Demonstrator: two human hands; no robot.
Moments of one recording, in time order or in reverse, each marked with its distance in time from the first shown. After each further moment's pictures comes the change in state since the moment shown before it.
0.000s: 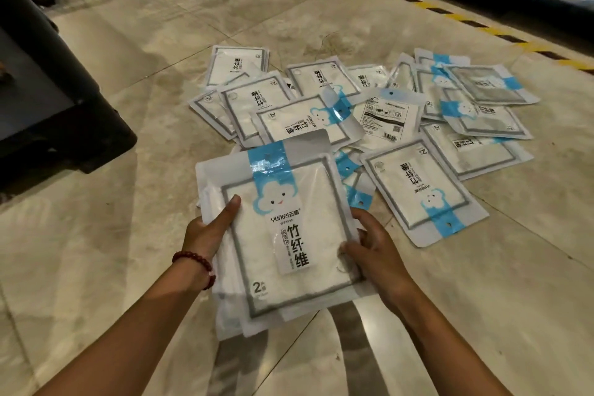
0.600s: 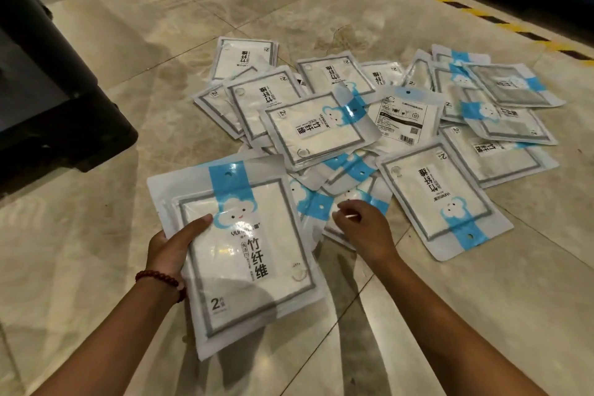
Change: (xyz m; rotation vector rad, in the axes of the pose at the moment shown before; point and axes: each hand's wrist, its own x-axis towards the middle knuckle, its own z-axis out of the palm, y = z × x) left_hand 0.034 -0.001 -0.047 -0.114 0.077 -0.008; right_hand 0.084 0.017 0.023 -0.423 0.176 -0.057
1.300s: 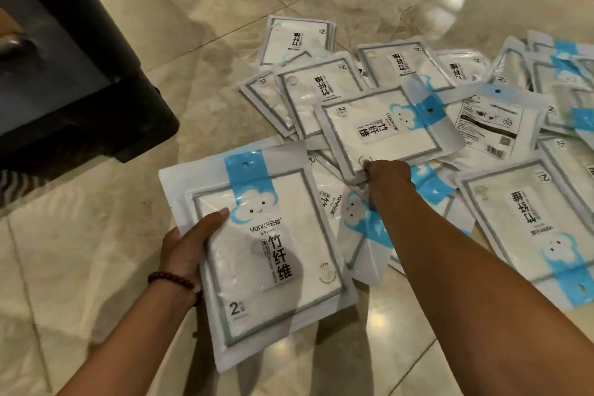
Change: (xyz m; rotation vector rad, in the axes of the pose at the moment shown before) left_hand 0.054 0.019 -0.021 -0.094 0.049 0.019; right_hand 0.178 -0.025 0.089 0.043 0.178 0.599
